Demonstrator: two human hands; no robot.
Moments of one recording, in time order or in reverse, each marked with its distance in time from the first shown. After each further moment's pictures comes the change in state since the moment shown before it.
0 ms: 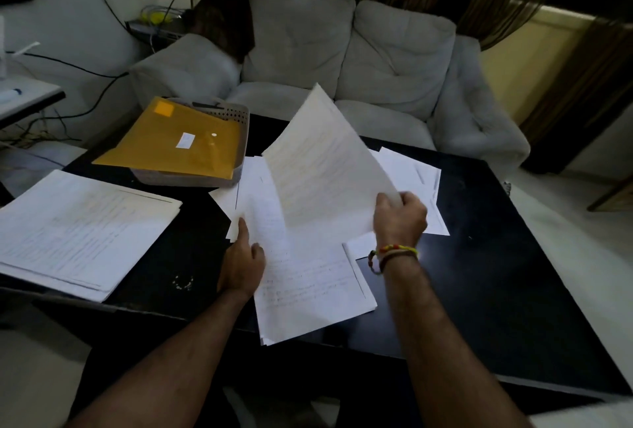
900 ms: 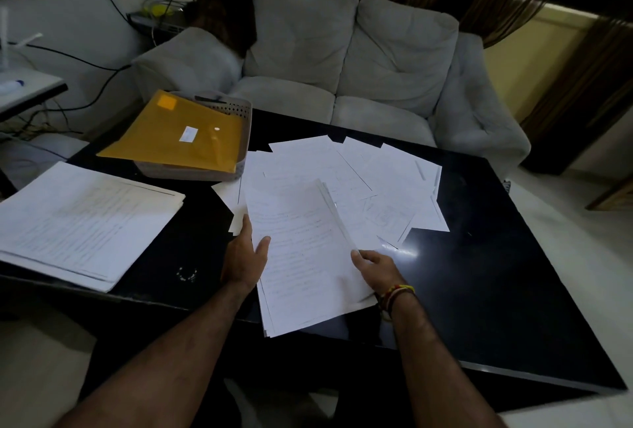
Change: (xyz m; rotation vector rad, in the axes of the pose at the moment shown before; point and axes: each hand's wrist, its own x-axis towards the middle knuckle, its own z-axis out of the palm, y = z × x) left_hand 0.005 -0.008 0.004 -0.087 -0.031 0.030; right_hand -0.012 0.120 0.004 -0.204 -0.690 0.226
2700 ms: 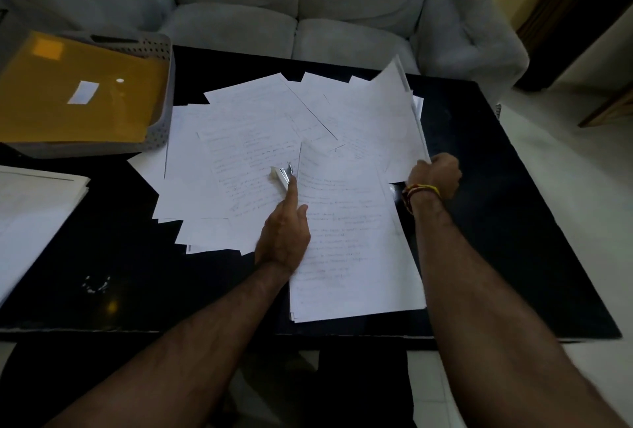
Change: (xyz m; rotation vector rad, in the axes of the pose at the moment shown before) left_hand -0.024 0.096 0.130 0.038 -0.093 0.240; right_hand 0.129 -0.004 -0.126 -0.118 0.864 0.138
